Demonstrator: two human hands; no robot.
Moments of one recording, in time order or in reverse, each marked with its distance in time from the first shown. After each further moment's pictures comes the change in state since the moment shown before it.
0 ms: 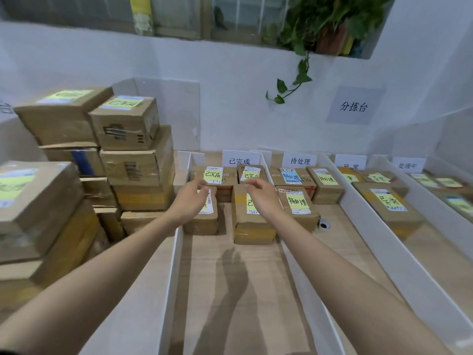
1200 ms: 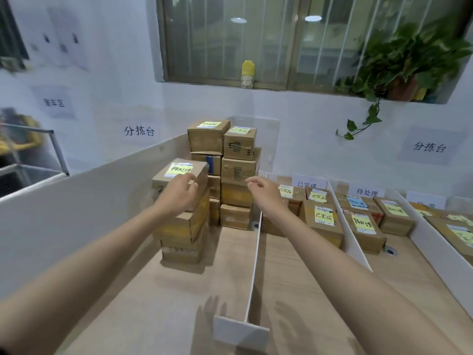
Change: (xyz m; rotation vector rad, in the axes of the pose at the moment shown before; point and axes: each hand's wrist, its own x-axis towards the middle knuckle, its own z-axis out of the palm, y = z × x) left_hand -0.230 -0.056 -0.220 0.319 0.393 -0.032; right_hand -0.192 -0.131 0.130 -0.027 -0.217 -0.305
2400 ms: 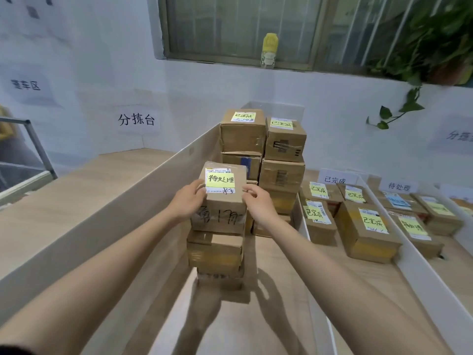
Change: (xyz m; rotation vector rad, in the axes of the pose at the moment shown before) left_hand 0.136 -0.166 -0.015 -0.145 -0.256 -0.057; right_hand 0.131 -0.012 0.198 0.059 0.005 0.217
